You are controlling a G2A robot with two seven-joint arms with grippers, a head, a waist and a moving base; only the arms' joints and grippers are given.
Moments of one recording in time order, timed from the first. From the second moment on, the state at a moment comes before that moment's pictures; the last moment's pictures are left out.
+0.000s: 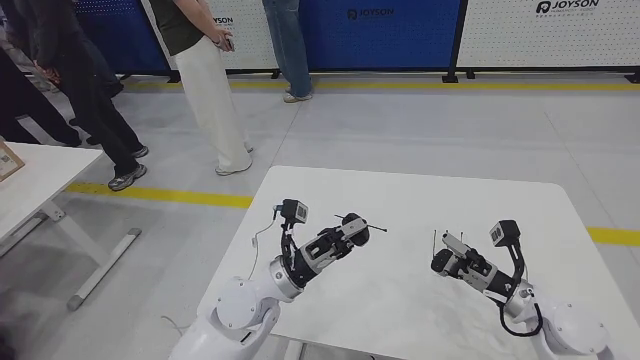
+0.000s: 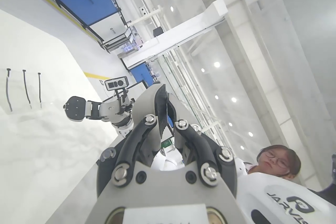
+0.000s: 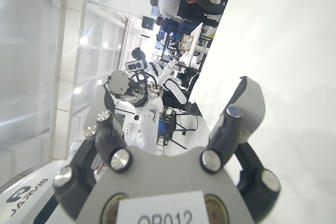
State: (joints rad) left arm 1.57 -1.18 -1.29 -1.90 -0.33 -0.32 -0.47; right arm -1.33 -1.09 1.24 -1.48 0.42 -0.23 0.80
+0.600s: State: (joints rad) left arm 1.49 -1.19 -1.19 -1.63 -0.22 -0.32 -0.37; right arm -1.33 -1.09 1.24 -1.48 0.42 -0.23 0.80
